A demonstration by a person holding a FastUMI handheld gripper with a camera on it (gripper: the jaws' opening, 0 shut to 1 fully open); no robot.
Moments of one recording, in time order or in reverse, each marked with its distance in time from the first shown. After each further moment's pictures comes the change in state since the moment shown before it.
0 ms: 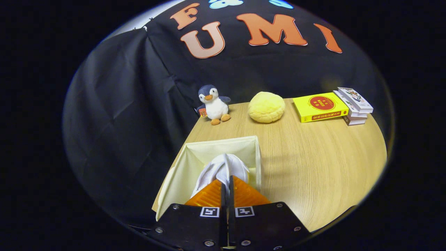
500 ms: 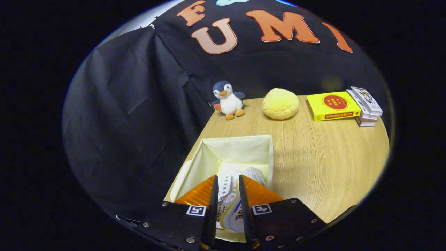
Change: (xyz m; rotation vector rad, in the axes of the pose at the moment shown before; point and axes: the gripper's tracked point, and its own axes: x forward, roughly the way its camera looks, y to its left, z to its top) arm -0.031 0.021 0.018 -0.037 0.038 0.141
